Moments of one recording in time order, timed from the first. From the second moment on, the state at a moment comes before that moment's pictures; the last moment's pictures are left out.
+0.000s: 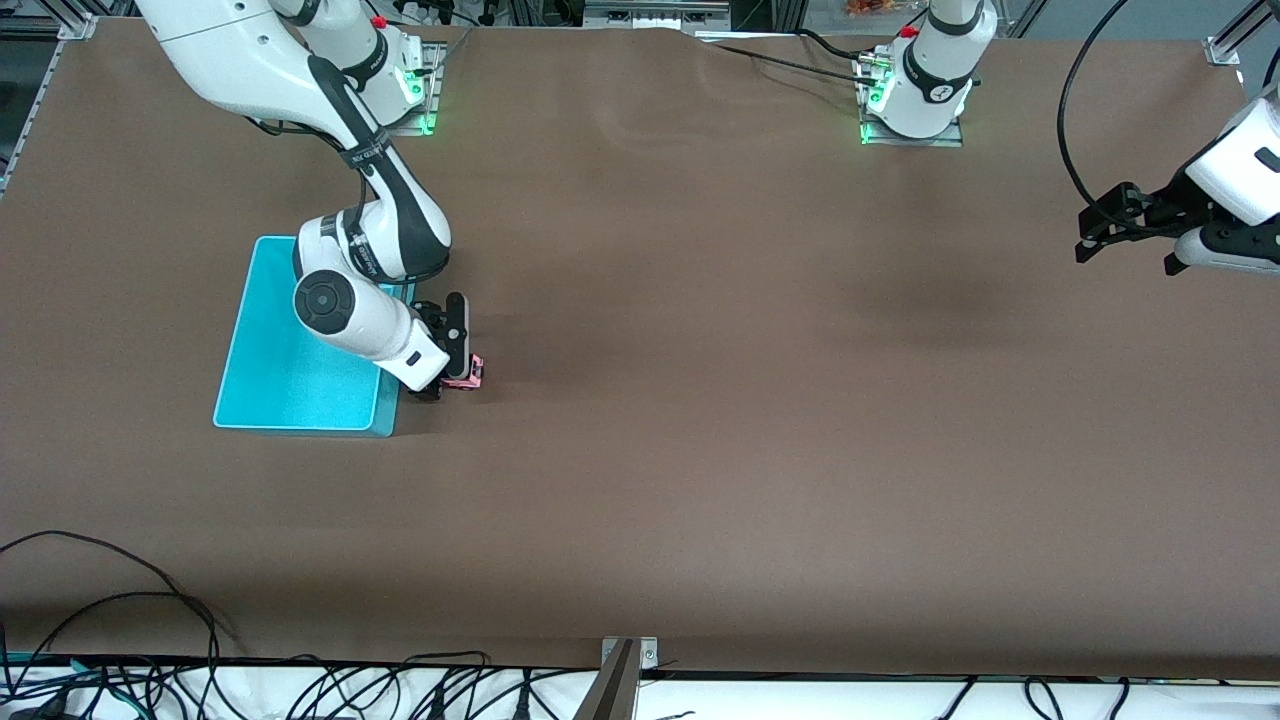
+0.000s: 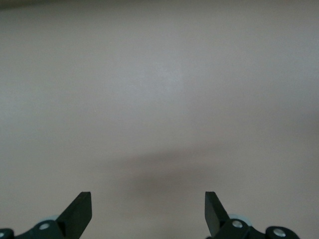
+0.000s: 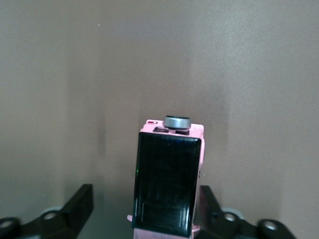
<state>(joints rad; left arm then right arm) 0.01 -0.06 -0.02 -1.71 -0.01 1.69 0.12 0.22 0.51 0.11 -1.98 0.05 2.39 -1.35</state>
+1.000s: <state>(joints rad) 0.02 -0.01 -0.02 -1.63 -0.01 1.66 0.12 0.19 0.43 0.07 -1.60 0.05 1.80 -1.35</state>
